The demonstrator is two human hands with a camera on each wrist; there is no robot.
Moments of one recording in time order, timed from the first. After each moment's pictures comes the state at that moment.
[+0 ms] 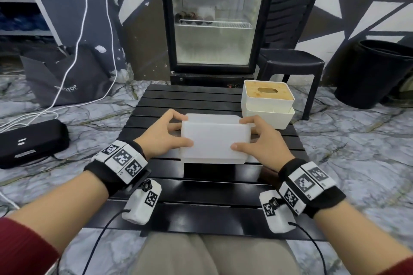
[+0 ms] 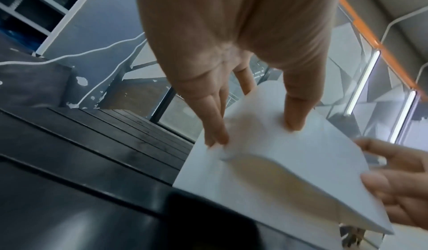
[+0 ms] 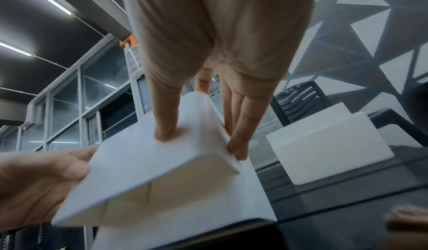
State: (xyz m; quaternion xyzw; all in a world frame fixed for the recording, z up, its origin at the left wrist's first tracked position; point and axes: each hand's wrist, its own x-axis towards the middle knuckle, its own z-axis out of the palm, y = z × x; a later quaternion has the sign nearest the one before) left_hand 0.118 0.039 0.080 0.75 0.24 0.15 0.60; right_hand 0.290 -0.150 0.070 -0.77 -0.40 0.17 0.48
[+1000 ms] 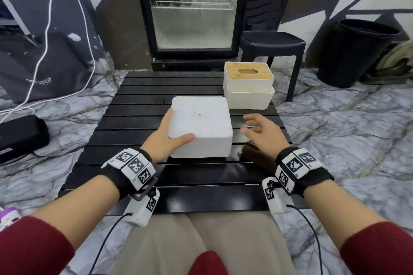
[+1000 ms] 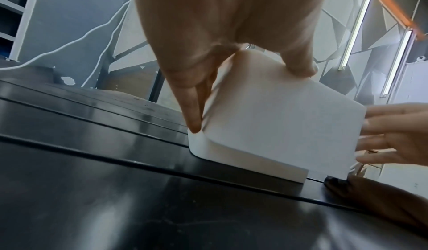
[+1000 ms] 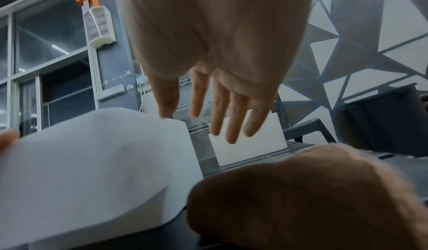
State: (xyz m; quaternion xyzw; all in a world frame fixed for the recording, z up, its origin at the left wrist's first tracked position) left_hand 0.140 0.014 0.021 0.82 0.26 0.11 0.50; right_hand 0.330 -0.191 0.024 -0.82 -0.32 0.15 0.45
